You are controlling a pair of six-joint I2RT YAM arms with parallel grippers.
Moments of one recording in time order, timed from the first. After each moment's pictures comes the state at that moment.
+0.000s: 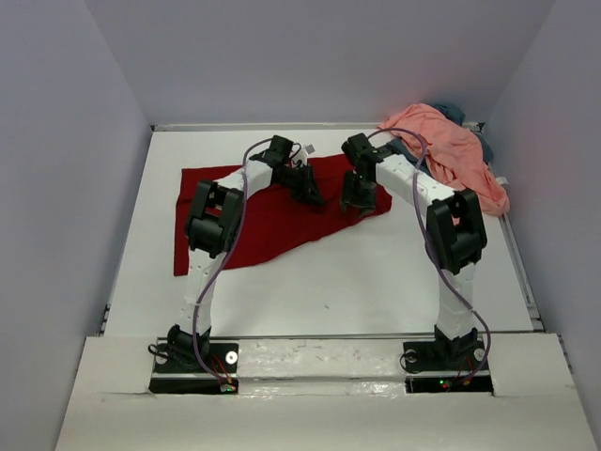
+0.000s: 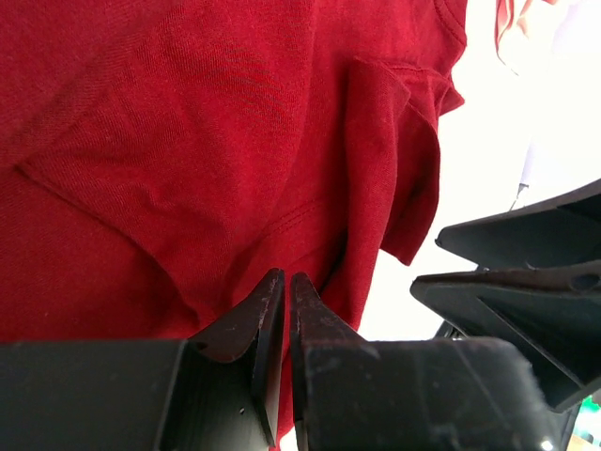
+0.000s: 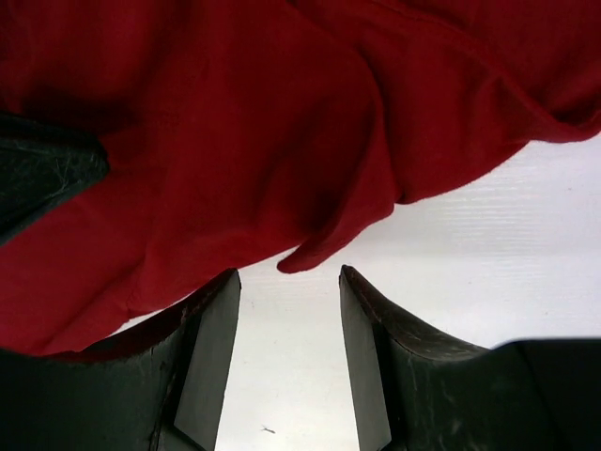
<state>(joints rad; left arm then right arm) -0.40 2.34 1.80 -0.42 0.75 -0.48 0.45 2.06 1.73 -0.94 0.05 0.62</state>
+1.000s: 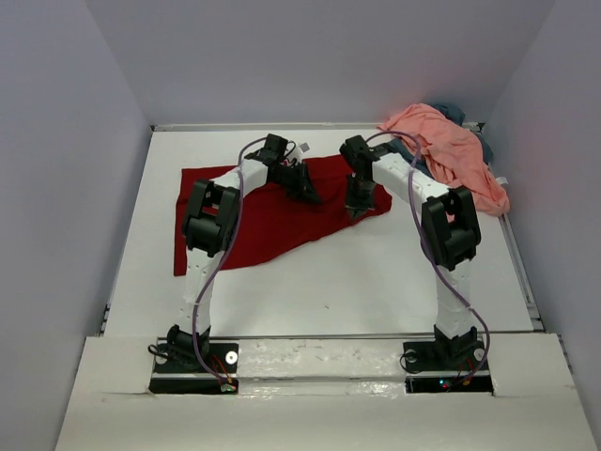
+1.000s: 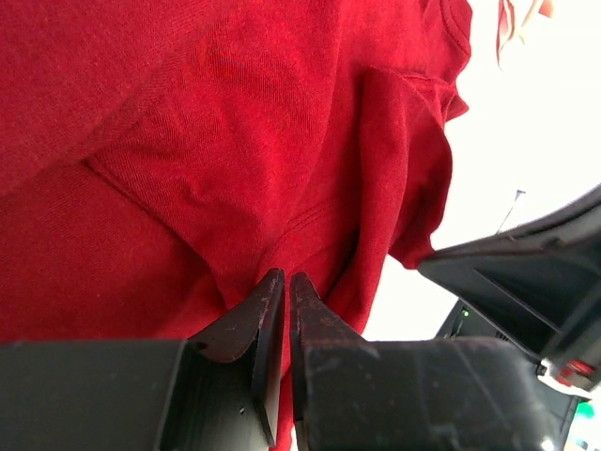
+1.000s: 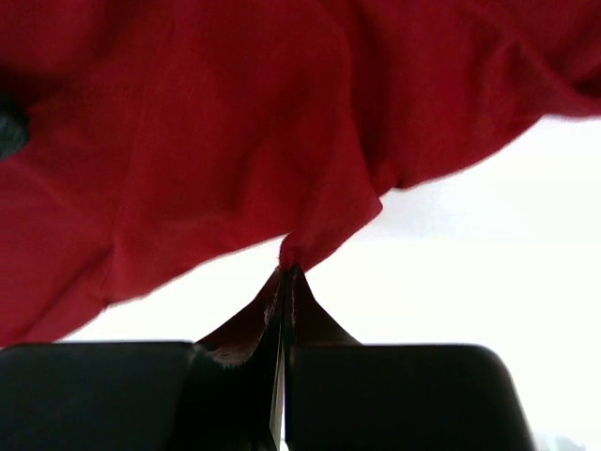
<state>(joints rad) -0.38 2.34 1.80 -0.42 0.76 -0.48 0.45 2.12 1.79 -1.02 0.05 0.60</state>
